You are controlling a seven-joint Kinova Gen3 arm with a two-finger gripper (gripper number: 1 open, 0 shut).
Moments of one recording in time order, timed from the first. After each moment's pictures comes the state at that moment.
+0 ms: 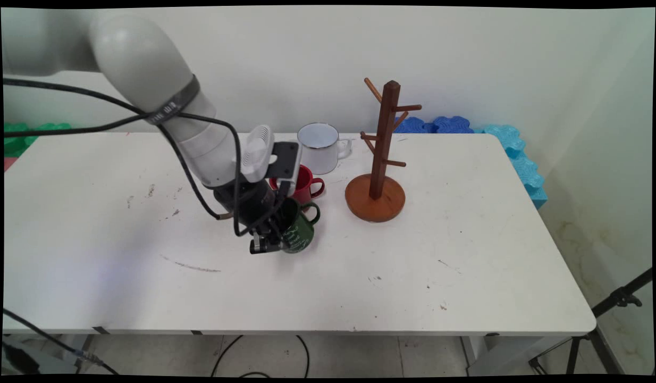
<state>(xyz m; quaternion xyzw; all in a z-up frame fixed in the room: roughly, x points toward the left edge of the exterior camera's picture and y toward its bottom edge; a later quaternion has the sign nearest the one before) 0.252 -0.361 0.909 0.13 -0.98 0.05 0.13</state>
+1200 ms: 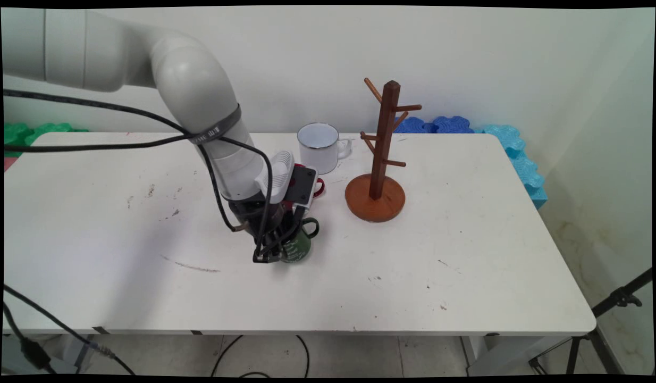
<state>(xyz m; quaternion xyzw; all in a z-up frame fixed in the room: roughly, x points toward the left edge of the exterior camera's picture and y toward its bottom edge) 0.230 -0.377 0.875 0.09 -0.99 0.03 0.07</state>
